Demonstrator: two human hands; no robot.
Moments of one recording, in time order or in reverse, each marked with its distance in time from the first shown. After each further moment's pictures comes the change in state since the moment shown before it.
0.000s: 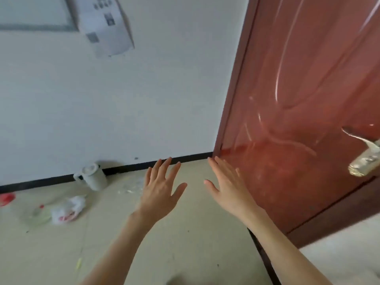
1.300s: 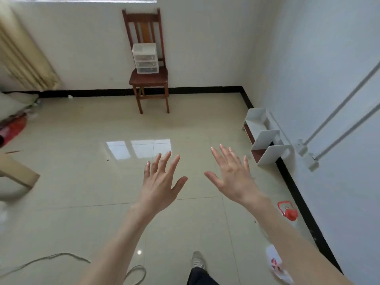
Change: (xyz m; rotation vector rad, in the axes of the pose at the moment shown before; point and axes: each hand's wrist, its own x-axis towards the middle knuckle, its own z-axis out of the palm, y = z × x) left_hand -0.449 -0.609 -0.293 0.312 0.454 -1.709; right_hand 0.094 -0.883 0.447 -0.122 -0.665 -1.612
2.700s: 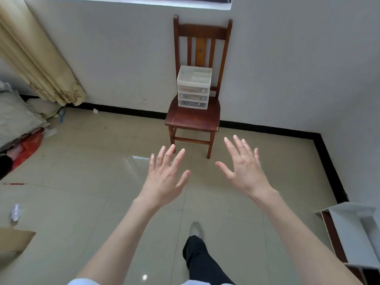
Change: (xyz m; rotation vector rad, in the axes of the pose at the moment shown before) left_hand 0.692 -0.390 -0.058 0.016 -0.032 -0.200; right_hand 0.838 -0.112 0.006 0.052 -0.011 -0.152
